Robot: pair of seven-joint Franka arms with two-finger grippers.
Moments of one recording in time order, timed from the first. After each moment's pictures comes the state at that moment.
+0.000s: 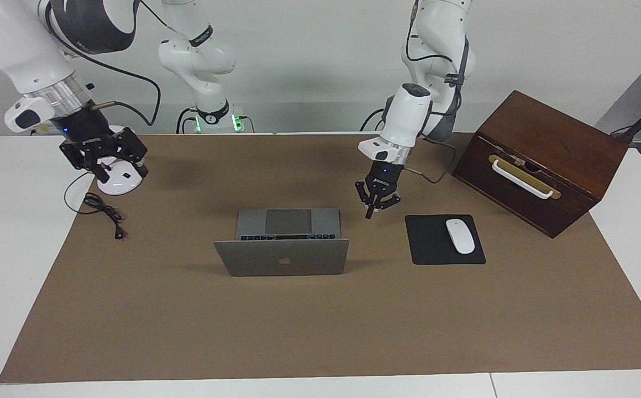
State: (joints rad) left arm -0.62 0.01 0.08 -2.36 -0.16 2.87 0.09; right arm -0.11 -0.03 -0.02 -1.70 0.21 1.77 -0.03
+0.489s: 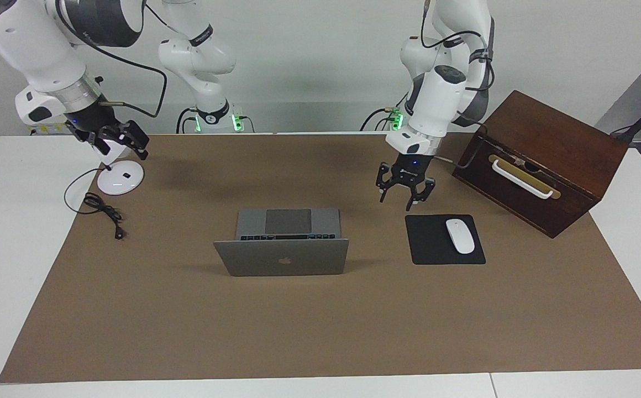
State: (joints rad) left arm -0.48 -0.09 0.08 -2.25 -0.16 2.53 0.09; right arm -0.11 -0.05 0.00 -1.68 0.04 1.52 0.12
